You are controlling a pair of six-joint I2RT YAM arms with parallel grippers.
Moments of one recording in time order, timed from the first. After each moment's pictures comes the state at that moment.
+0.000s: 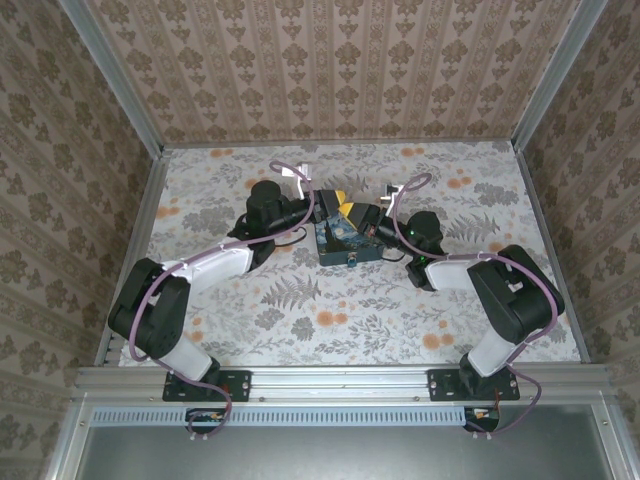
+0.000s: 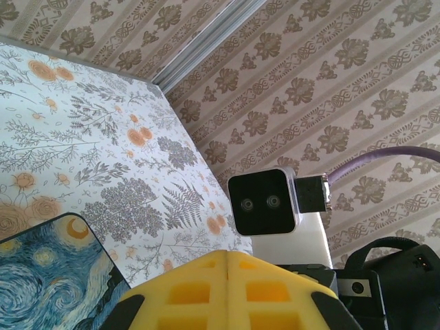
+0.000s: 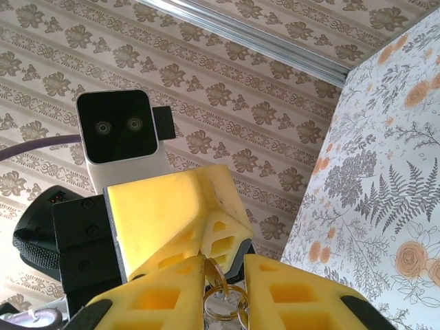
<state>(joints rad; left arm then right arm) -0.62 1.56 0.91 0.59 0.54 -0.83 0.43 1.66 0.63 1.20 -0.56 1.26</state>
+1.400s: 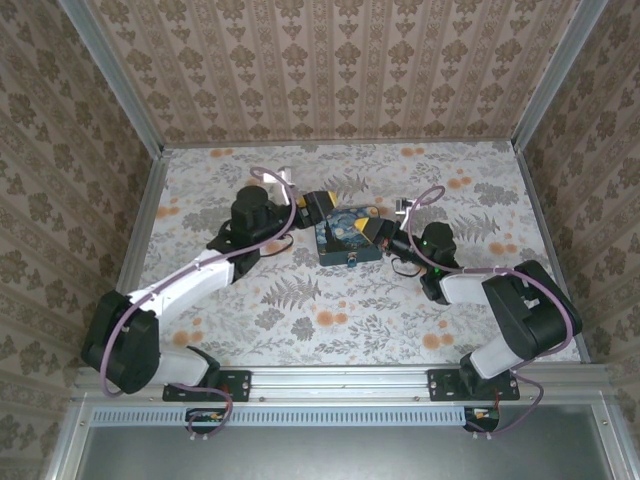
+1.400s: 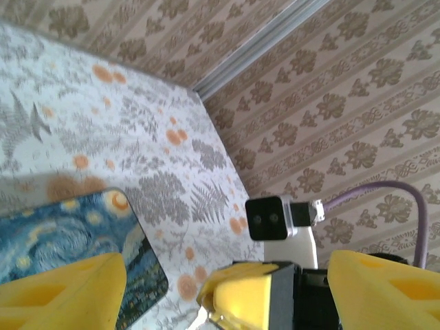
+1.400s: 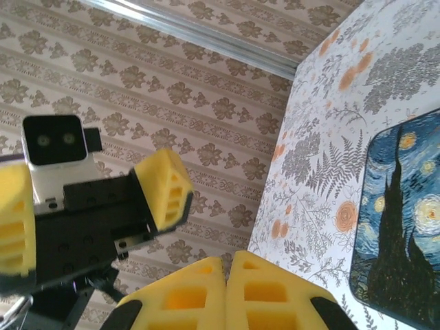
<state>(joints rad) -0.63 1.36 0.85 0.34 0.40 -0.84 0.37 1.53 0.47 1.11 -0.56 1.23</state>
